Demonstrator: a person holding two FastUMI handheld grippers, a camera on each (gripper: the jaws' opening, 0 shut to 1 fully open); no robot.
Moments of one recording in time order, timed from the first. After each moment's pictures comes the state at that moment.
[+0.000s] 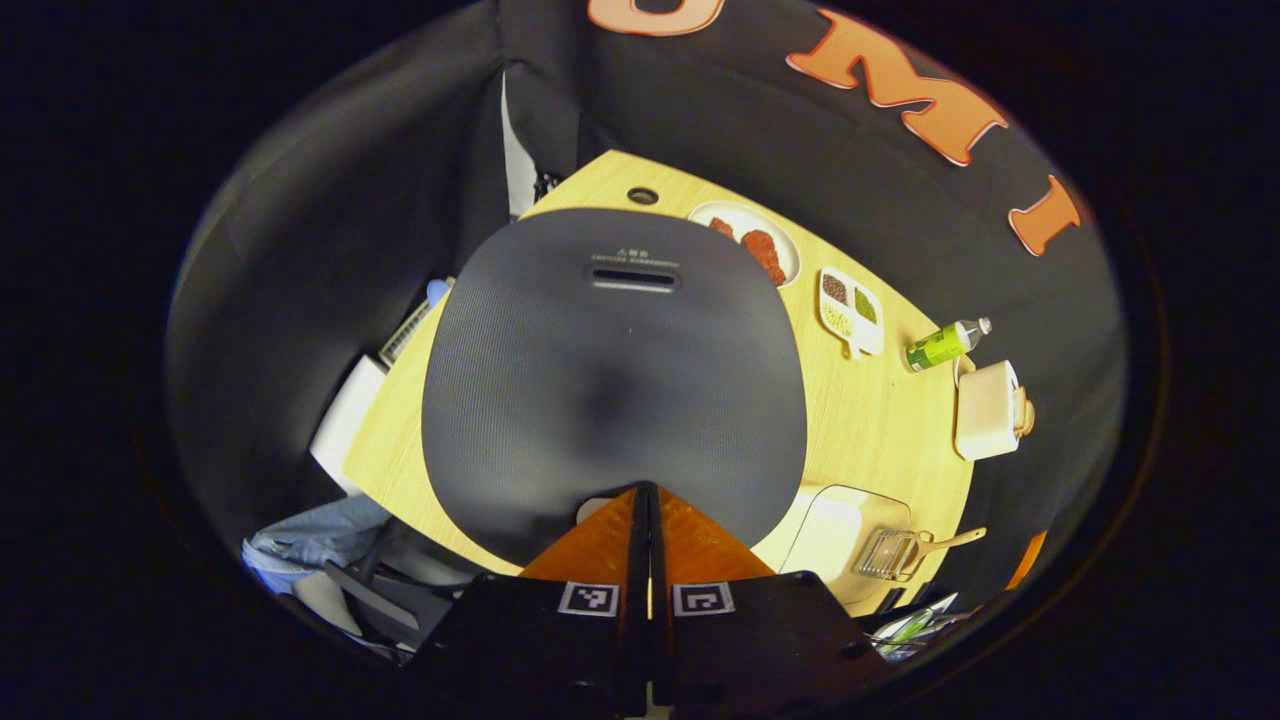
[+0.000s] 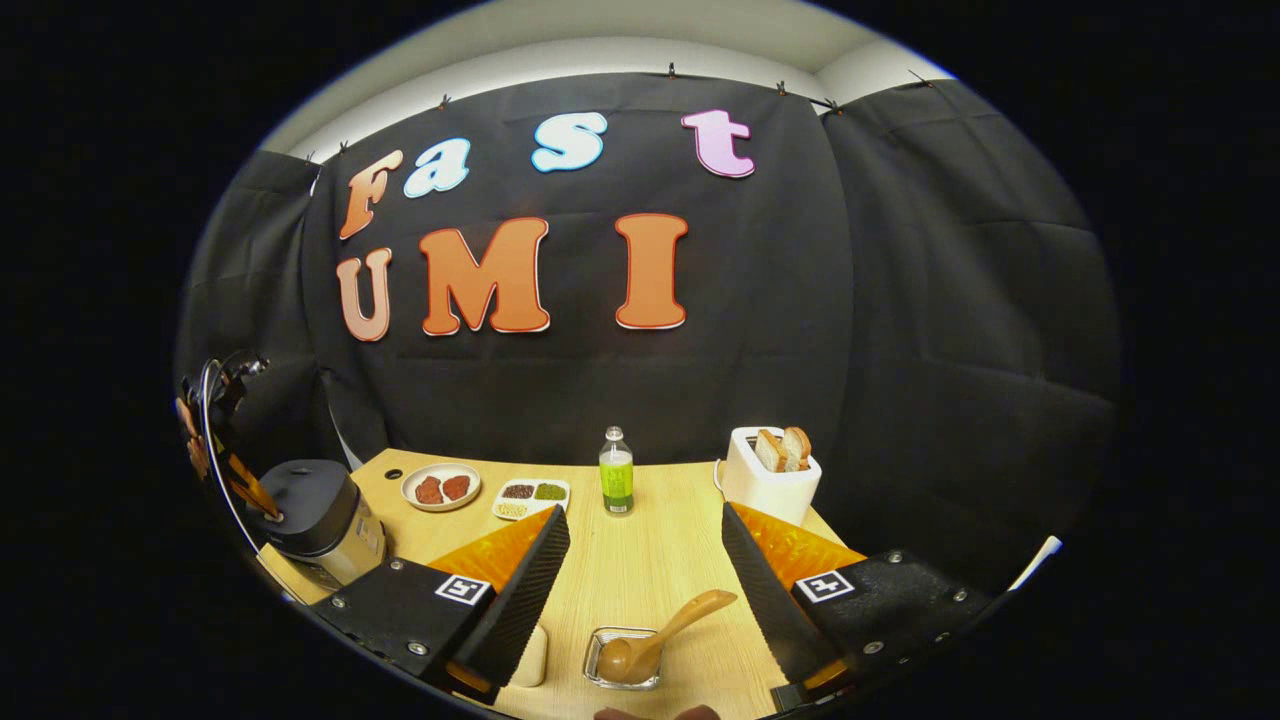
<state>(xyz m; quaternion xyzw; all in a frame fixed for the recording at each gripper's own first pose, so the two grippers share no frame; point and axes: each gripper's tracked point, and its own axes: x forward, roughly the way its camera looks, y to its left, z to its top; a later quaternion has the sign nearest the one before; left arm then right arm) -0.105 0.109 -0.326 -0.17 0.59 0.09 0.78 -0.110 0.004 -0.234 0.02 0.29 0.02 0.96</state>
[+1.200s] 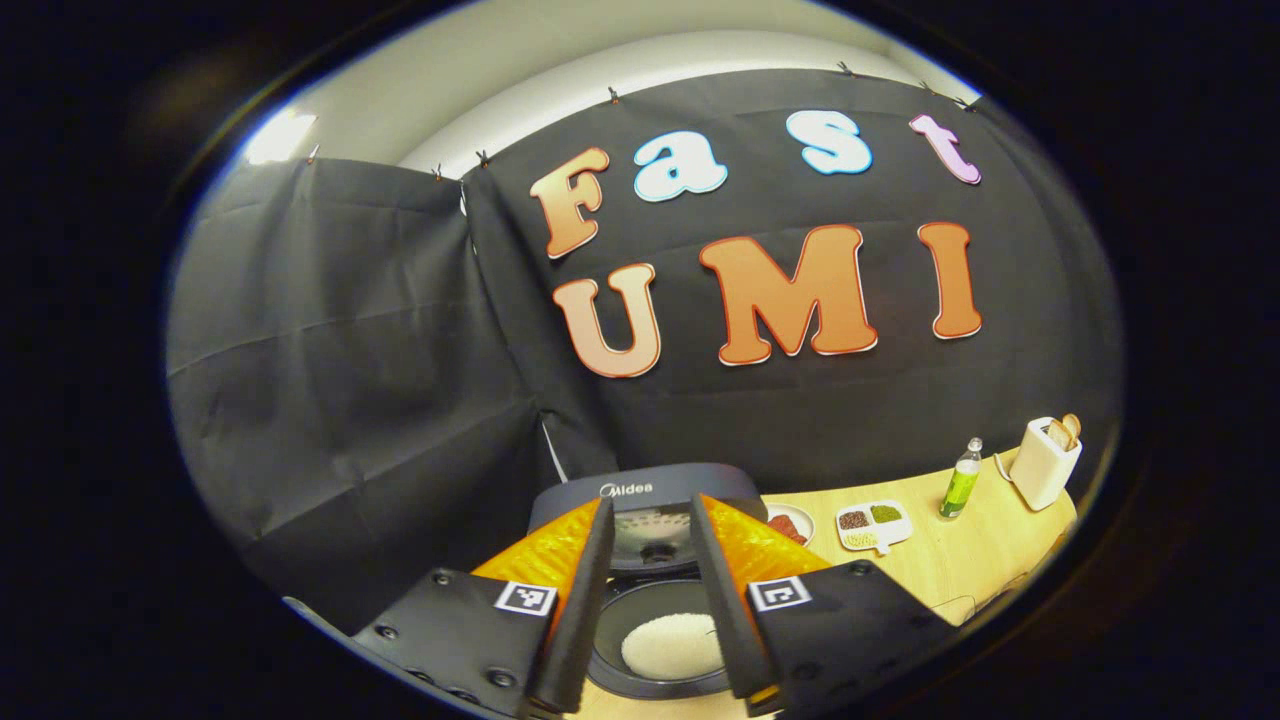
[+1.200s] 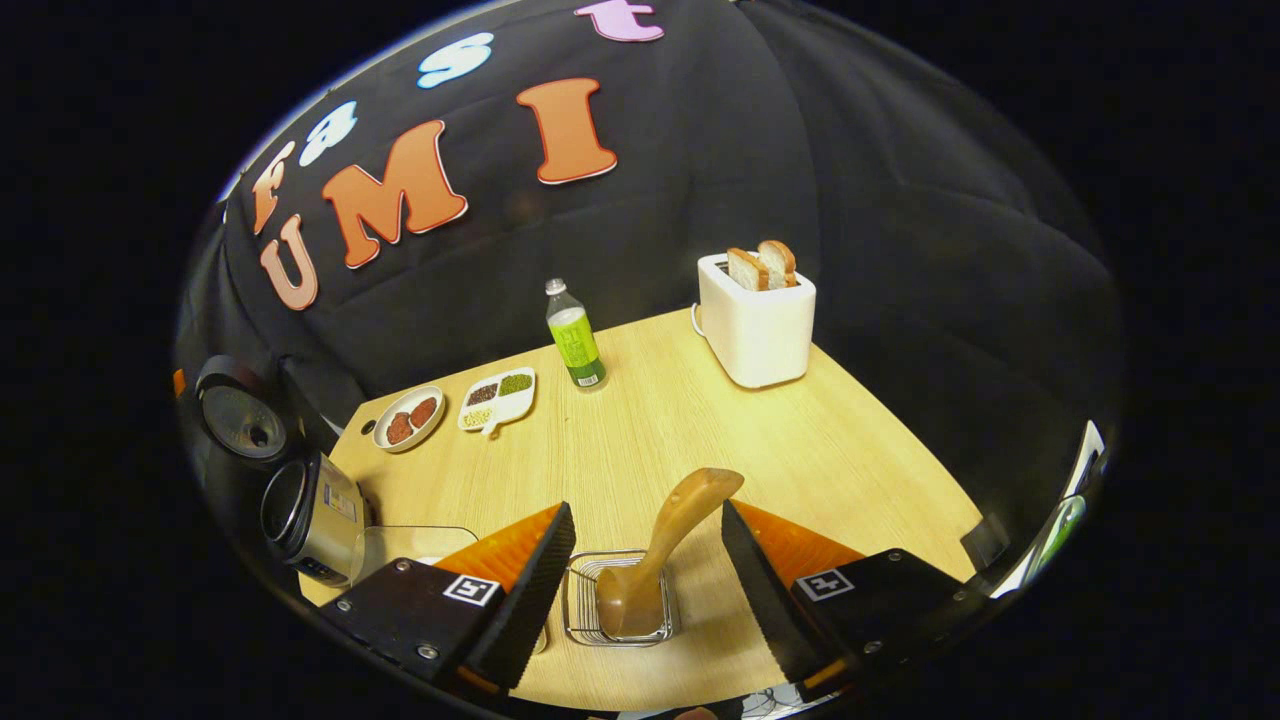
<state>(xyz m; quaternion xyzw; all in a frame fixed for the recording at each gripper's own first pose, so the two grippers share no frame) -0.034 0.123 -0.092 0.08 0.16 0.16 0.97 -0.152 -0.007 -0.381 0.12 0.49 -0.03 0.87</state>
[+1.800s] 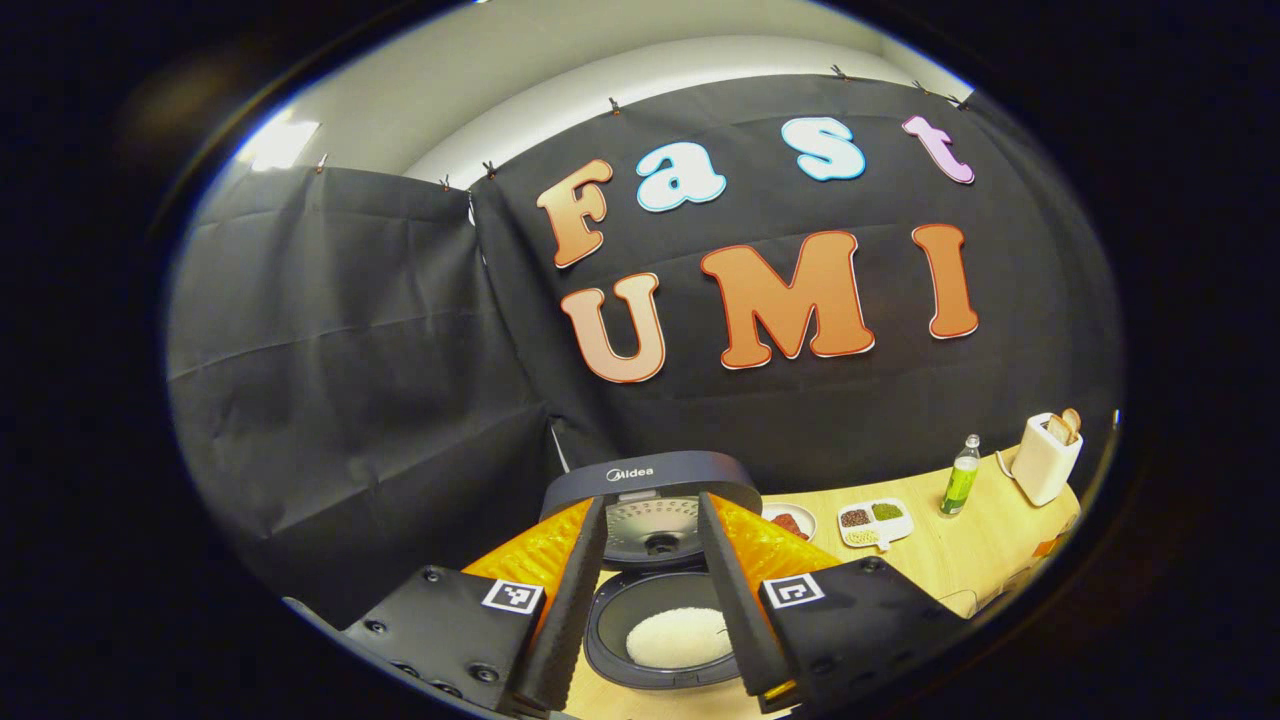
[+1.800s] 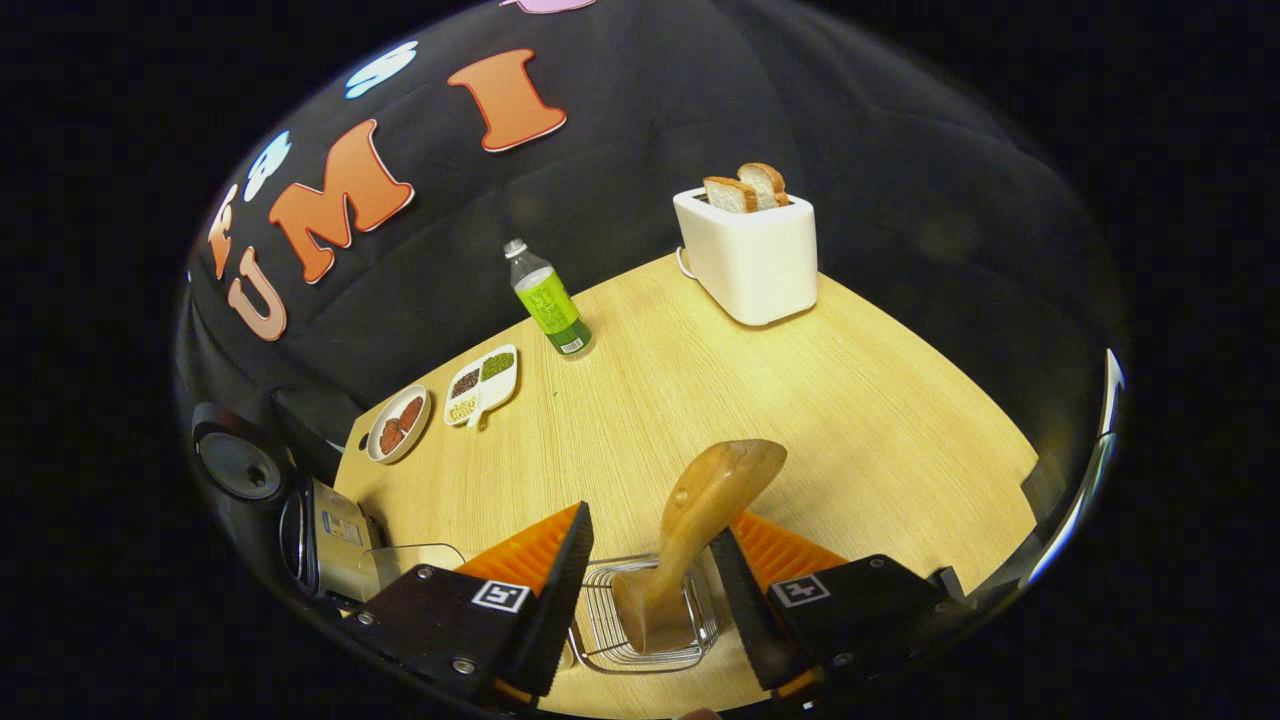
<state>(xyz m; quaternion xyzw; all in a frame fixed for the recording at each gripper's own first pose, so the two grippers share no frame) -0.060 0.119 -0.098 0.09 0.15 0.17 0.97 -0.151 0.014 -0.438 0.19 0.54 -0.05 0.82</state>
